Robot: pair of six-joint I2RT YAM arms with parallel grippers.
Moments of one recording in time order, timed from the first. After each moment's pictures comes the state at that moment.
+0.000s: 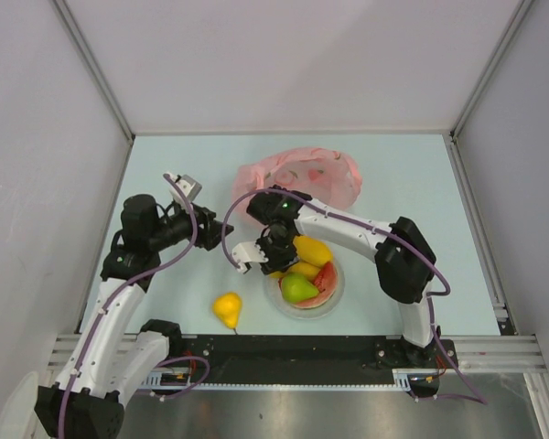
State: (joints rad) left arm -0.15 0.80 0.78 -0.35 0.64 0.00; right arm 0.95 1.97 1.67 -1.05 -0.32 -1.16
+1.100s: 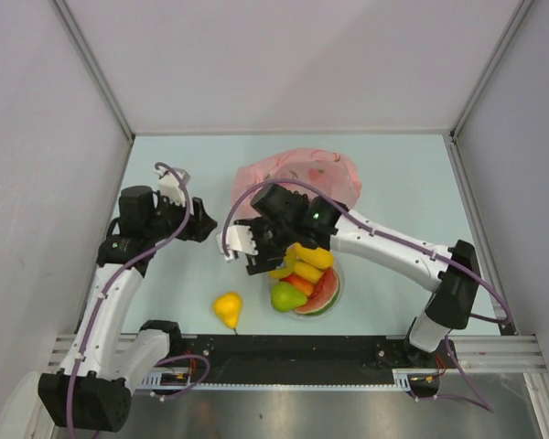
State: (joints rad) left arm -0.09 0.89 0.84 -0.54 0.47 0.00; right arm 1.03 1.67 1.61 -0.86 -0.30 -0.91
